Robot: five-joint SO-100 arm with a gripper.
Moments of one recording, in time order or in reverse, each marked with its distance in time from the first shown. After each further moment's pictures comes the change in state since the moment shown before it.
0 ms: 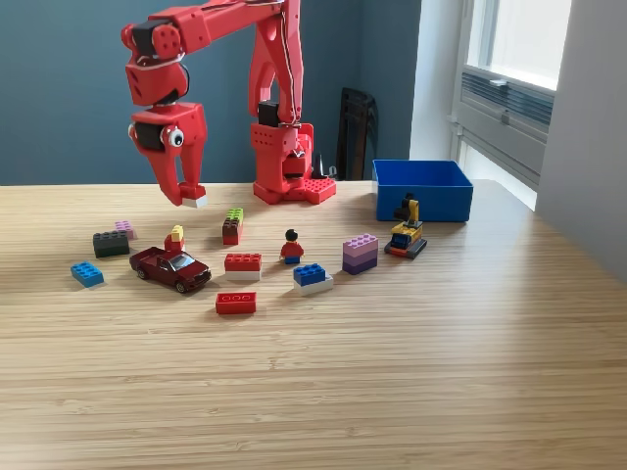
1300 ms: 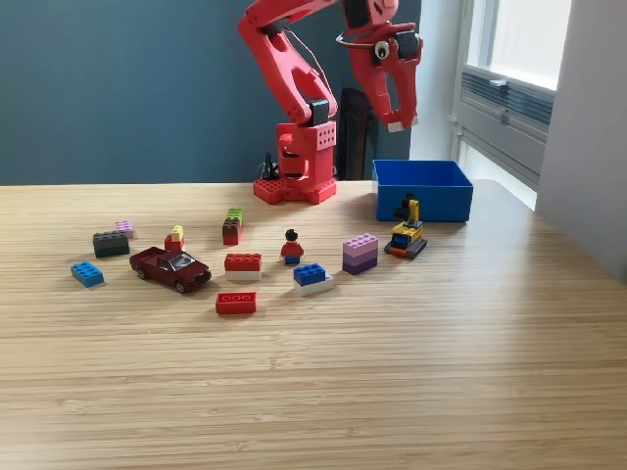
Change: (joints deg) arm -95.9 32.5 6.9 6.2 17.8
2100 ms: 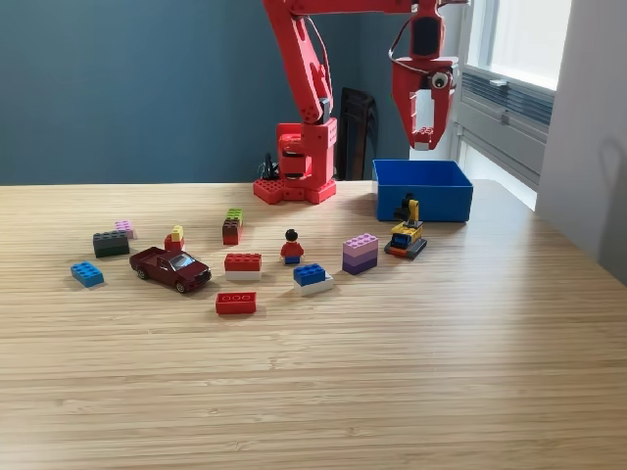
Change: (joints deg) arm -16.6 -28.0 -10.6 -1.9 -0.2
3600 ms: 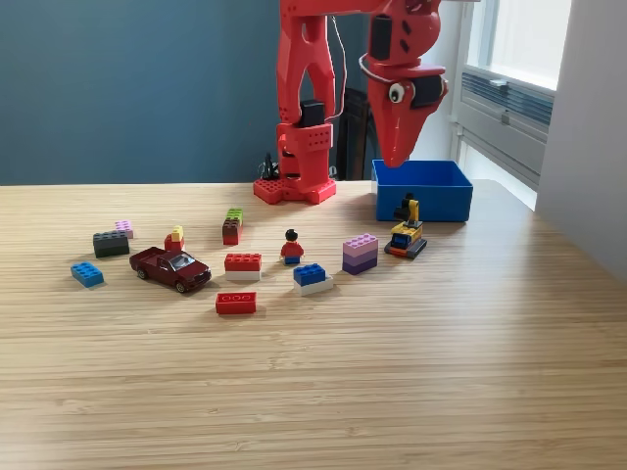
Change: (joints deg) arm 41.2 -12.0 -16.0 7.0 -4.8
